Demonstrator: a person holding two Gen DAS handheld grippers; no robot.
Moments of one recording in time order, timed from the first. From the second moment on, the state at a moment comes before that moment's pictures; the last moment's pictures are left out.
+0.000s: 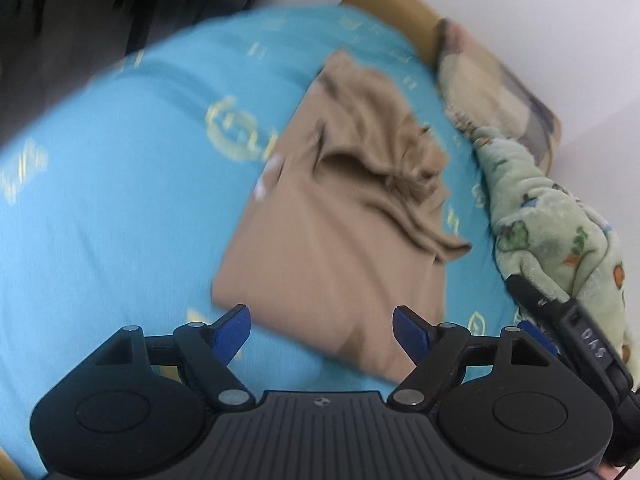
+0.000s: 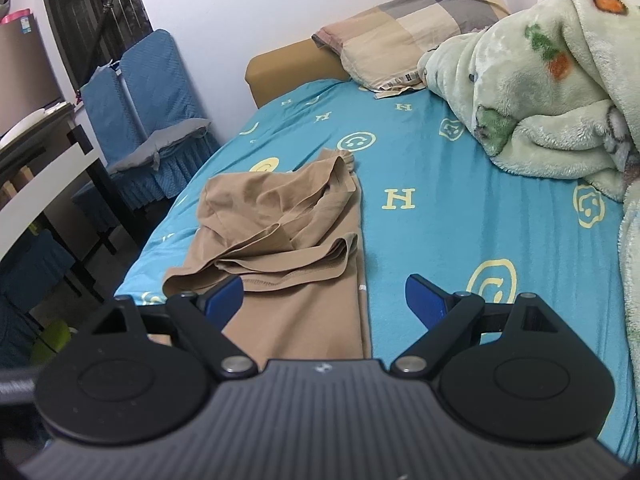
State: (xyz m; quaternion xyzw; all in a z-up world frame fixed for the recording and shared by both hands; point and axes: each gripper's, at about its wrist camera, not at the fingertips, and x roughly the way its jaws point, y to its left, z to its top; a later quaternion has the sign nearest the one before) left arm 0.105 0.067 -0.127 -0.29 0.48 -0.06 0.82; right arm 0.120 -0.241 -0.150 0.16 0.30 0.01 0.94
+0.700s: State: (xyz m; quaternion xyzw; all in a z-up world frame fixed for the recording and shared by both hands) left arm 0.127 0.106 -0.173 -0.46 0.43 0.07 0.77; right arm 0.118 -0.247 -0.154 0.20 0.31 0.00 0.93
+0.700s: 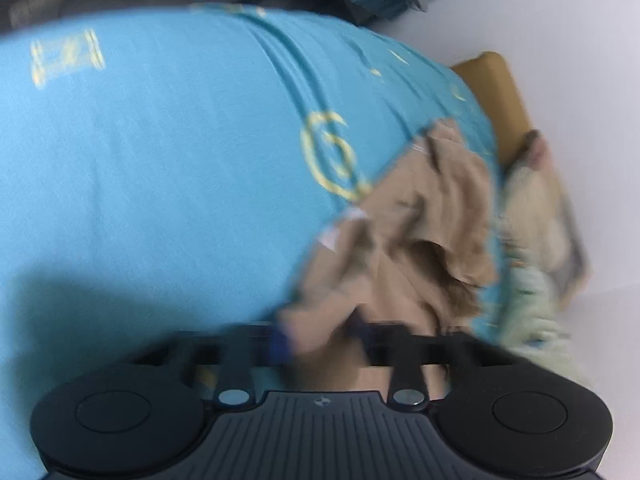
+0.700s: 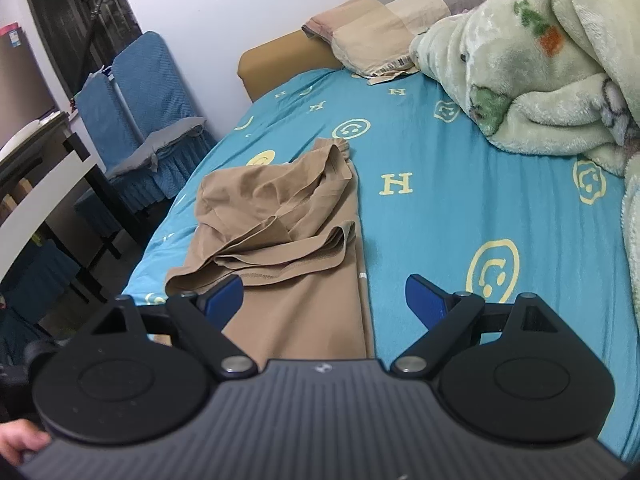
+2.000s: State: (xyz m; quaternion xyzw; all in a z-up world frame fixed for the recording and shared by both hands) left arm 0.104 0.121 -0.155 -0.51 0.40 0.05 0.76; right arm 0.102 -0.282 -0.260 0.58 0.40 0.02 0.71
